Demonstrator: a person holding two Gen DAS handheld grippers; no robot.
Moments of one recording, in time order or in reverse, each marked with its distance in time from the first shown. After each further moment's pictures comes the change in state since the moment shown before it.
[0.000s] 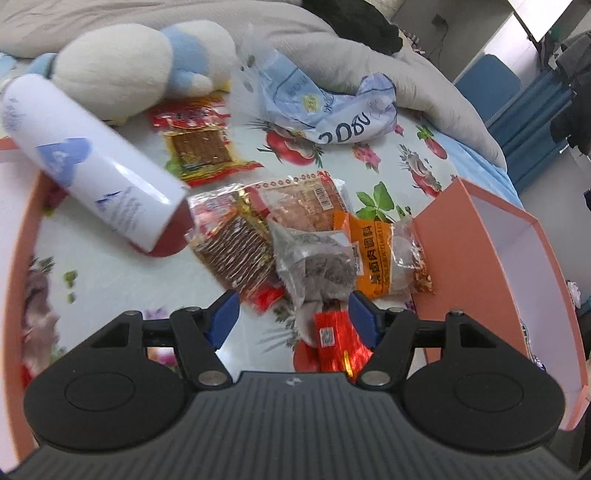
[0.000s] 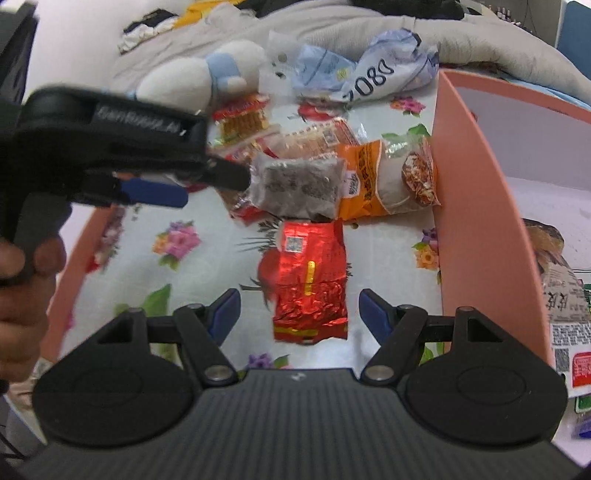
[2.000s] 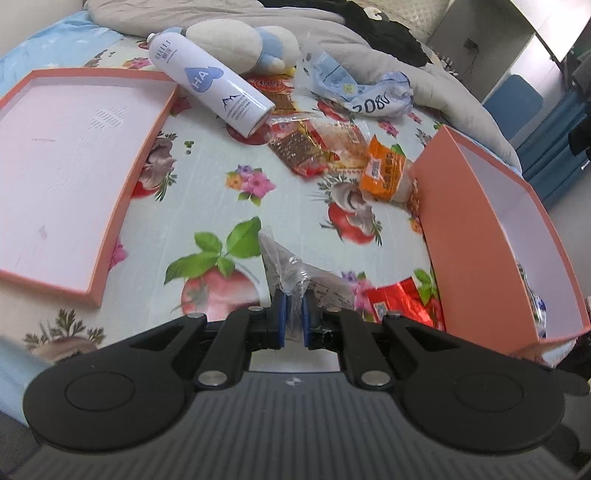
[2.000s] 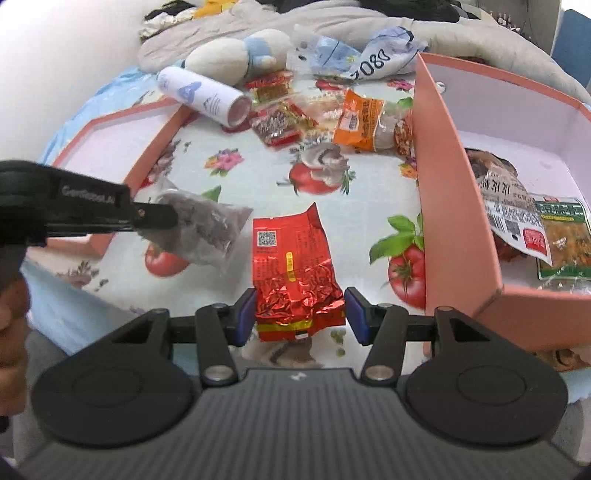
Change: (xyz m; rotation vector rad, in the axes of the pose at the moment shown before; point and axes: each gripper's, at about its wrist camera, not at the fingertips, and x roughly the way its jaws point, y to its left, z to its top) left arm -0.141 -0.008 -0.168 -0.083 -0.080 0.139; right arm -0.101 0.021 -0.096 -0.043 0.006 0.019
